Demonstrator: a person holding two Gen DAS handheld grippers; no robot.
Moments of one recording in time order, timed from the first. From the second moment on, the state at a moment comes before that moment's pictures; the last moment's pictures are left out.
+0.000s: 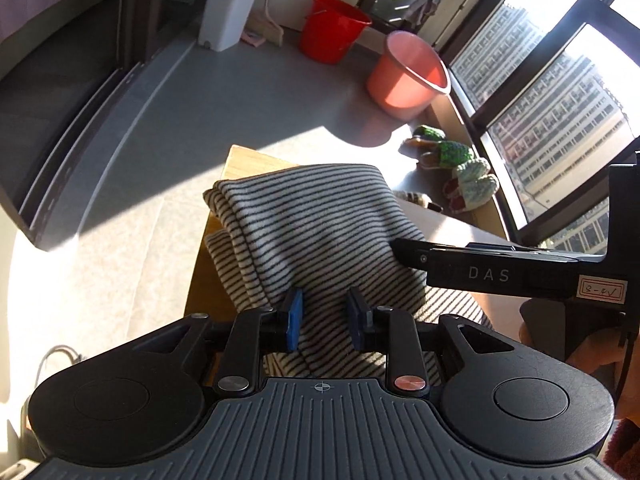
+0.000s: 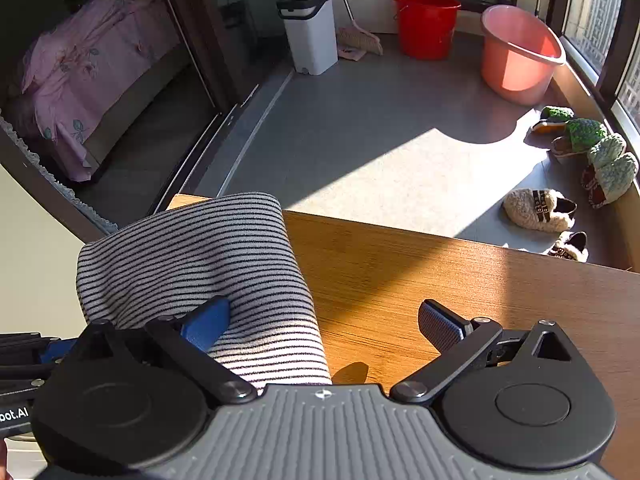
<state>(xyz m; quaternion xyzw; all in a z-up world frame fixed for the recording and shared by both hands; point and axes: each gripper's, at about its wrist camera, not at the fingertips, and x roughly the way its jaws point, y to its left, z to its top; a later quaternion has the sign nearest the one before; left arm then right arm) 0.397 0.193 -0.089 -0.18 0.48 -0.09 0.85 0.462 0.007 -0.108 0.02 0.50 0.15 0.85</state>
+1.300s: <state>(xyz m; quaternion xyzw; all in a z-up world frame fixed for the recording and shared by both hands) 0.269 0.152 -0.052 -0.12 0.42 0.08 0.90 0.325 -0.077 -0.075 0.05 0.52 0.16 0.84</state>
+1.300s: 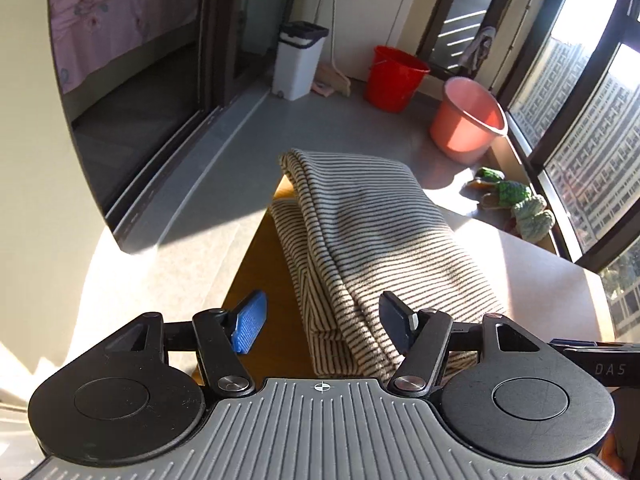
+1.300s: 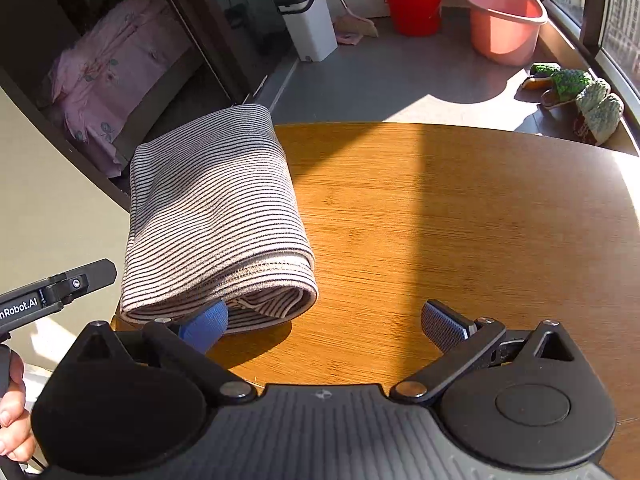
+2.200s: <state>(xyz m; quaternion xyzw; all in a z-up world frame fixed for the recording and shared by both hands) 0.067 0.032 -0.006 -0.12 0.43 0.23 0.86 0.131 -0.156 -0.001 -0.05 0.38 0.17 0.91</state>
